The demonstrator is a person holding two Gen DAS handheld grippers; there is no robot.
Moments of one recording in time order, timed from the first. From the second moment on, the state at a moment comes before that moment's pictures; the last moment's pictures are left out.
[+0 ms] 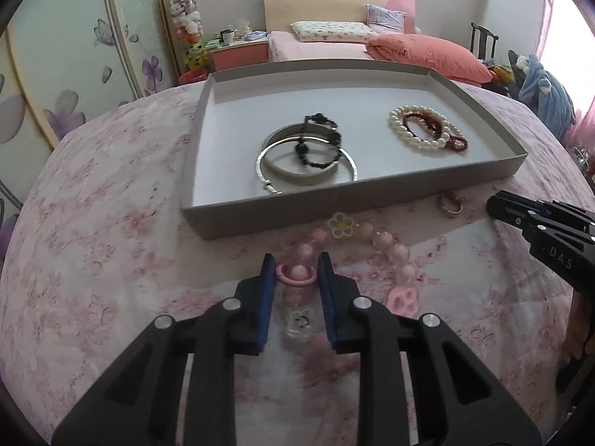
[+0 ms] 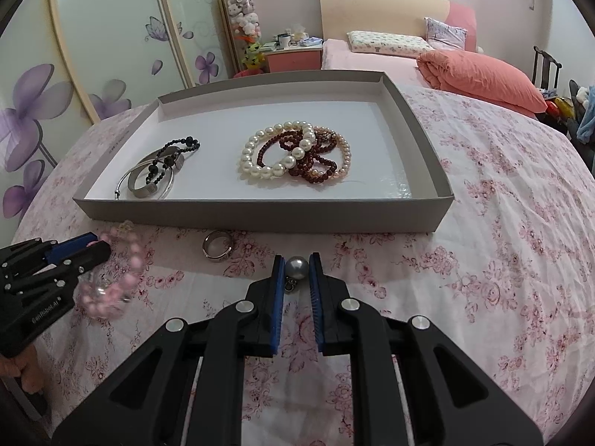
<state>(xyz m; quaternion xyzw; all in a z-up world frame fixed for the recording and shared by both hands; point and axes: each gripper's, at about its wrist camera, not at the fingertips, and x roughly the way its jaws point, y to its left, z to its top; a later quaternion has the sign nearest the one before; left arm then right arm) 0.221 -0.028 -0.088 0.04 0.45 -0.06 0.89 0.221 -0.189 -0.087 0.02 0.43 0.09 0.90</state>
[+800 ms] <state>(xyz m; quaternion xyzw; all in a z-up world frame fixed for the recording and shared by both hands) 0.203 -0.034 -0.047 -0.01 0.39 -0.12 0.91 0.207 -0.188 -0.062 0.03 0.39 0.11 0.92</state>
